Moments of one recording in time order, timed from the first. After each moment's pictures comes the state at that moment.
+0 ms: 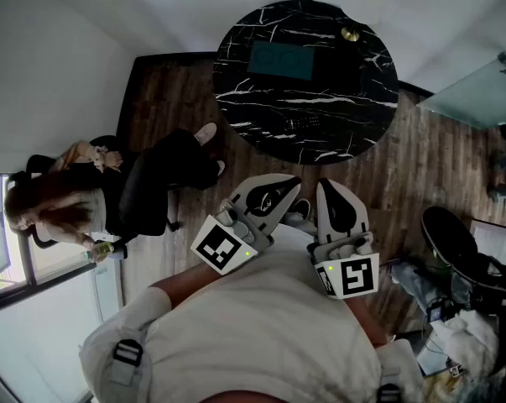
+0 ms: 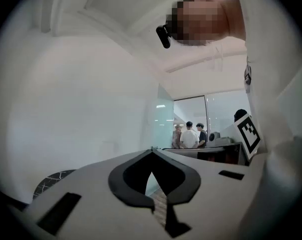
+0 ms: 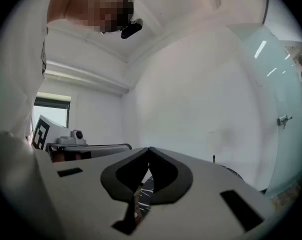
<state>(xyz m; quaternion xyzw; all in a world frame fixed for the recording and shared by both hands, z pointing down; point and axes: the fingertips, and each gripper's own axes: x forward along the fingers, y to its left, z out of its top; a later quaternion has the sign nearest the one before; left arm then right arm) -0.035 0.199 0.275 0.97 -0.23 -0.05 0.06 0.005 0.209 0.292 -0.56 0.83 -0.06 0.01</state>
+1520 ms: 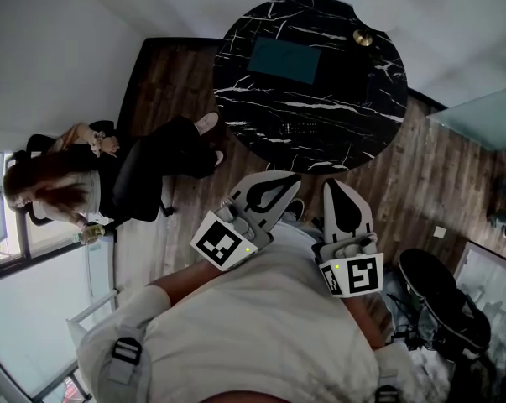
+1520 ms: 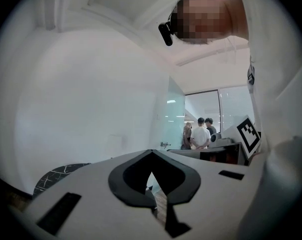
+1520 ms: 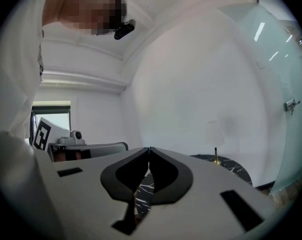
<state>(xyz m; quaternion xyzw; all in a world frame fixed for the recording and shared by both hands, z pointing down) 0.021 0.144 0.301 0.96 -0.28 -0.02 0.08 0.075 0.157 0.321 -0.53 0.84 -0.11 0.01</state>
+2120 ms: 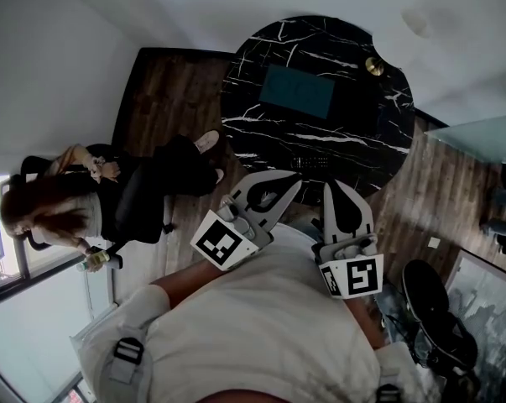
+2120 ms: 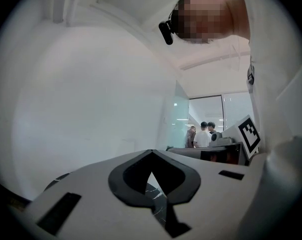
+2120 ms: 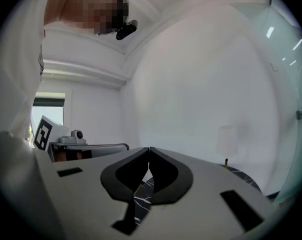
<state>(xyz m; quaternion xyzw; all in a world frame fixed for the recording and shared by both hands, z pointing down) -0.040 0.021 0.295 0.96 -0.27 -0.04 0.09 0.013 0.035 0.308 -0.53 0.84 -0.09 -0.01</state>
